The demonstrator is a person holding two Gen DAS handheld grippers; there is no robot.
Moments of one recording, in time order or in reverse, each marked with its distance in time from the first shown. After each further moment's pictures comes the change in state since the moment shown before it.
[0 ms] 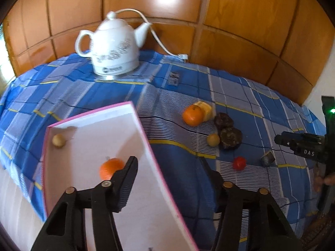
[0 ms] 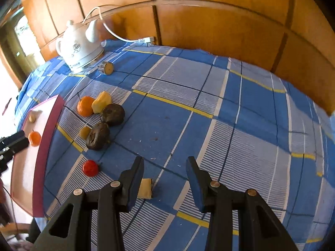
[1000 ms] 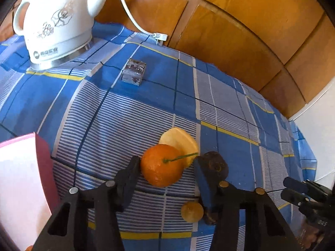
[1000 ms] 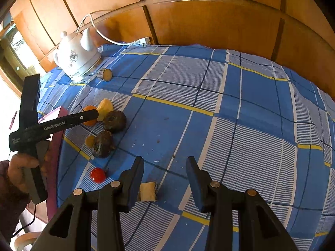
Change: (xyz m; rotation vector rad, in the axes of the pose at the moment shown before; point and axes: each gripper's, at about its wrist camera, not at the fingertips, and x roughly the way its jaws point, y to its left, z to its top) left arm 0.136 -0.019 0.075 -0.109 0.128 -0.245; right arm -0.001 -0.012 0.007 0.081 0.018 0.062
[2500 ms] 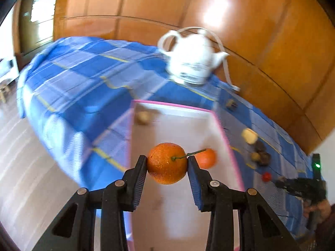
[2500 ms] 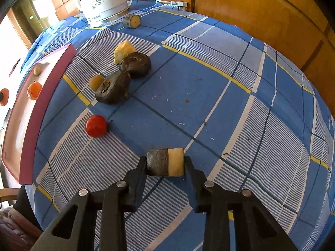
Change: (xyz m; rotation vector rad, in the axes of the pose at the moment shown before) left arm -0.226 0.132 -0.148 -0.246 -0.289 0.296; right arm 0.042 0.035 -0.031 -0.268 0.178 -0.041
